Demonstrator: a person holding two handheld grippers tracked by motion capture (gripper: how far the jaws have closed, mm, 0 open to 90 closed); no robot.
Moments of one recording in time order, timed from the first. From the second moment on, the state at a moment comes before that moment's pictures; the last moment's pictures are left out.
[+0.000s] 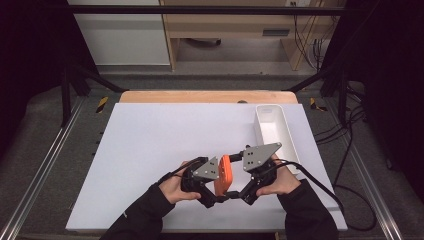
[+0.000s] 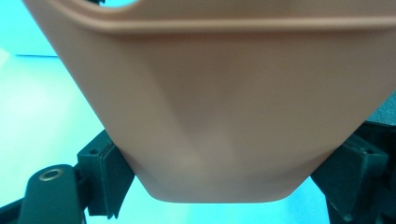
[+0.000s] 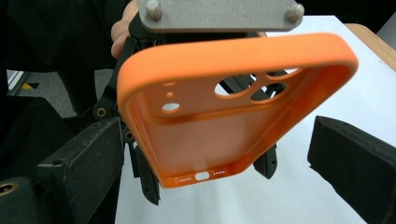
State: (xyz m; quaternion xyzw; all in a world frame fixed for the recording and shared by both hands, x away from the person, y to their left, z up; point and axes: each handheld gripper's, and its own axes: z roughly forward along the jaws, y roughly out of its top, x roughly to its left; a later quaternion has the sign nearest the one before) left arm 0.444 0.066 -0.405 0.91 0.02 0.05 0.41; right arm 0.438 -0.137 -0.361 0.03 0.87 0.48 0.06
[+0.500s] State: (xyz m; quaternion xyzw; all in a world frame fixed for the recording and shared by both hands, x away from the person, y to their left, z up) left arm 0.440 0.060 -0.409 0.91 0.01 0.04 0.41; right arm 0.437 -0.133 -0.367 0.02 0.87 0.48 0.04
